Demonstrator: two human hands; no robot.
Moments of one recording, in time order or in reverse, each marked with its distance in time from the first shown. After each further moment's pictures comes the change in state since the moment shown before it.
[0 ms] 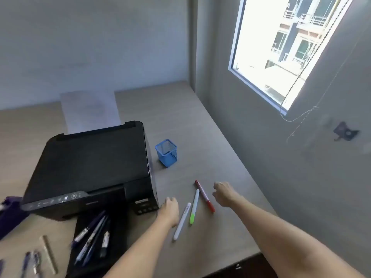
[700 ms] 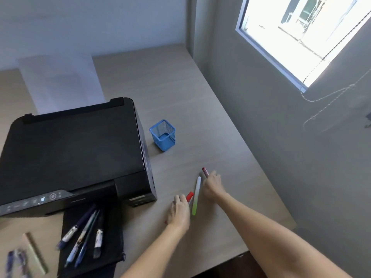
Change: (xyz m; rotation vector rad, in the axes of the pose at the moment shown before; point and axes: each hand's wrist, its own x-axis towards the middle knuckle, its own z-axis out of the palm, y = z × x) left_hand 0.030 0.015 0.056 -0.076 0.028 0.015; right_hand 0.049 -0.035 0.057 0.409 0.042 0.361
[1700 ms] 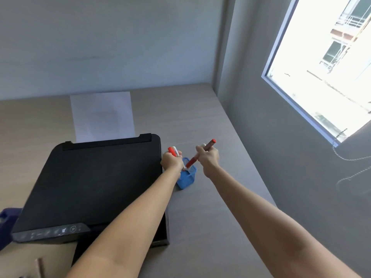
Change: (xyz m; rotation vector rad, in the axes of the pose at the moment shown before) left_hand 0.120 0.015 -0.248 -1.237 0.461 -0.362; right_hand 0.045 -0.213 -0.095 0.872 0.070 -0.191
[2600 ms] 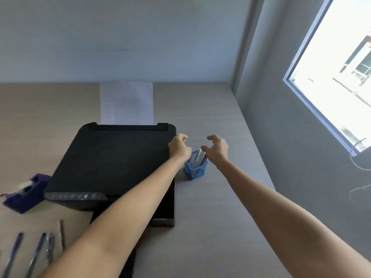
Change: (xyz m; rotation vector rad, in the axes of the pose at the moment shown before) left_hand -0.006 0.009 -0.030 0.311 -0.060 0.347; right_hand -0.014 -0.016 -0.008 -0.602 -0.088 -0.316
